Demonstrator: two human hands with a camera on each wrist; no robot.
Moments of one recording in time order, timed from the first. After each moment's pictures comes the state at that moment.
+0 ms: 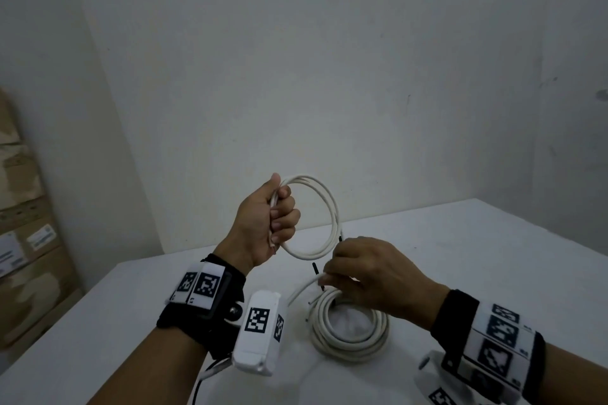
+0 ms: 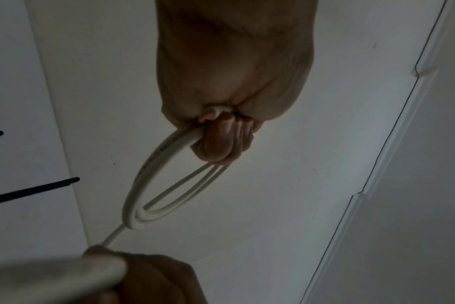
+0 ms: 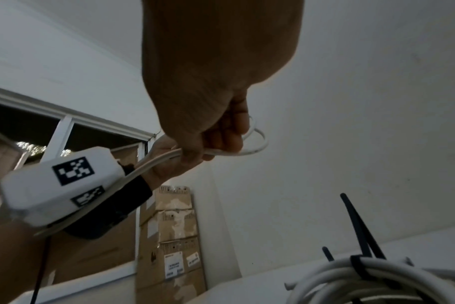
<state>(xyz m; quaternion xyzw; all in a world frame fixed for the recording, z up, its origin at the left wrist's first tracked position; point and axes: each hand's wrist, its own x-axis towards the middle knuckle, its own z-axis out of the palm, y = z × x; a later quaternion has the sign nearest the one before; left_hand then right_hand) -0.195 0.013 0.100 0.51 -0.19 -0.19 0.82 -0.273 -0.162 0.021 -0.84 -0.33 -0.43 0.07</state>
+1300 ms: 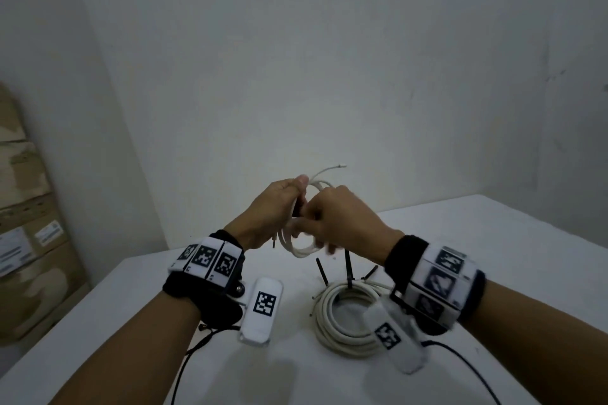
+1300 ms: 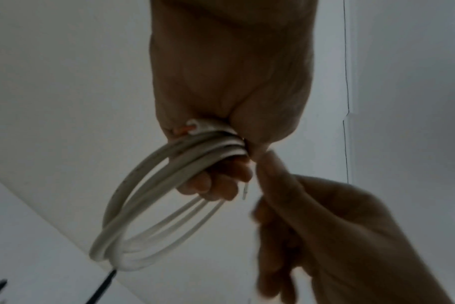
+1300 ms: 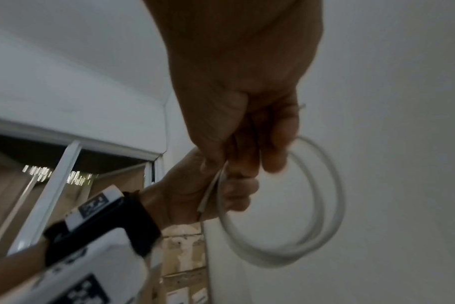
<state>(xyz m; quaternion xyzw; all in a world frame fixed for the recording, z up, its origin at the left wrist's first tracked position) -0.191 0.008 0.105 0.78 -0.31 -0.05 0.55 -0.255 -0.123 0.091 -0.93 -0.14 -0.21 0.26</state>
